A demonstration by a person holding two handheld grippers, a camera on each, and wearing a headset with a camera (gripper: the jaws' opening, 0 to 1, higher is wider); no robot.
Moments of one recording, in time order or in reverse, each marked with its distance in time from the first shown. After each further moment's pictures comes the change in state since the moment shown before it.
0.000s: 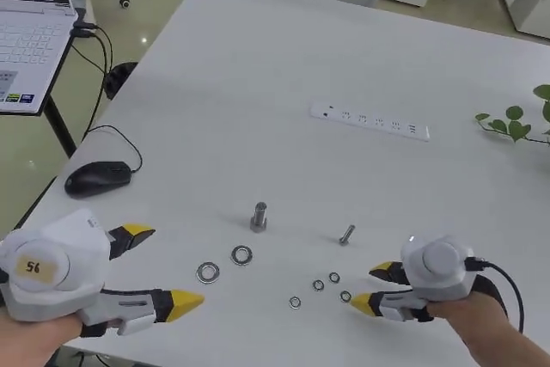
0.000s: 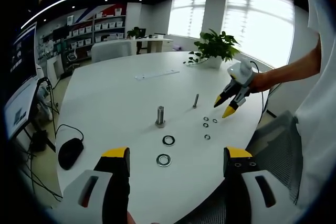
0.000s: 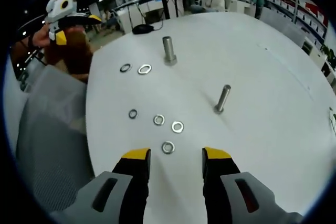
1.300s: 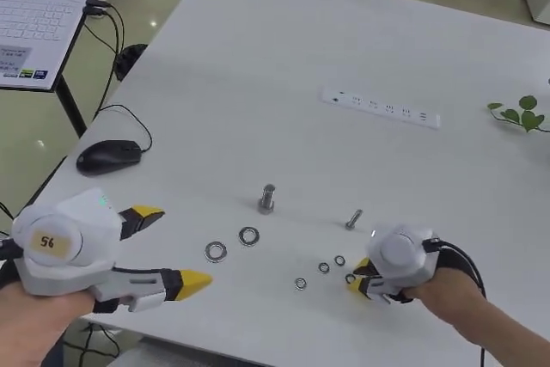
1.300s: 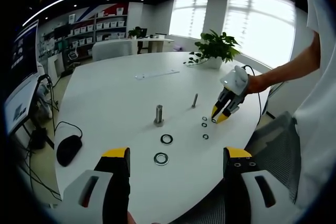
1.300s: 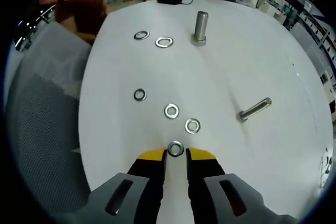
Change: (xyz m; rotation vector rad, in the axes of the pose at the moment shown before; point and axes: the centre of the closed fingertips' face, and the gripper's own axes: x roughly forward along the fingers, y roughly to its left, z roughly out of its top) left arm 0.000 -0.002 -0.006 -0.016 -0.004 0.001; right arm 0.026 0.011 -0.011 -0.248 0.189 0.014
